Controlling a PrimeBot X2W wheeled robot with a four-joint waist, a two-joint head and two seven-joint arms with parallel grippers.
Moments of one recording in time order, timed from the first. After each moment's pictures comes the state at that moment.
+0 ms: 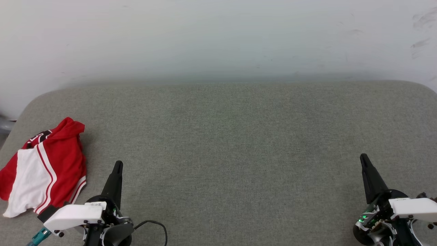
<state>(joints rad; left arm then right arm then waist) -0.11 0.05 0.11 0.25 -1.61 -0.13 0.11 -0.10 -0.05 -0.11 0.25 1.62 0.13 0.11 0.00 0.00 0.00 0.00</state>
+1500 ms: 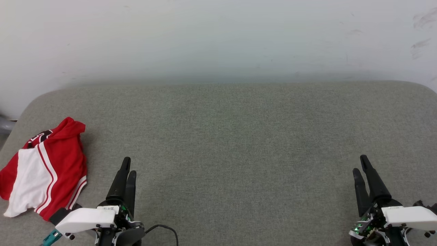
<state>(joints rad) -0.07 0.05 0.04 0.22 -1.61 -0.13 0.06 -0.05 -0.05 -0.07 0.22 1.58 0.13 0.06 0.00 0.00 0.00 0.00</state>
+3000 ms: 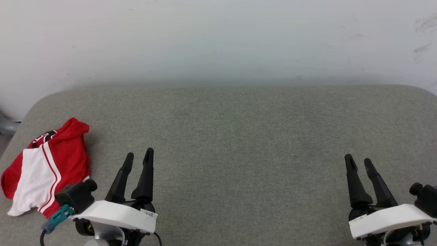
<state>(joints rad) -0.04 0.09 -0.07 0.03 -0.70 -0.13 -0.11 0.01 -0.05 -0.04 0.03 0.60 0.13 -0.06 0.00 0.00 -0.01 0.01</state>
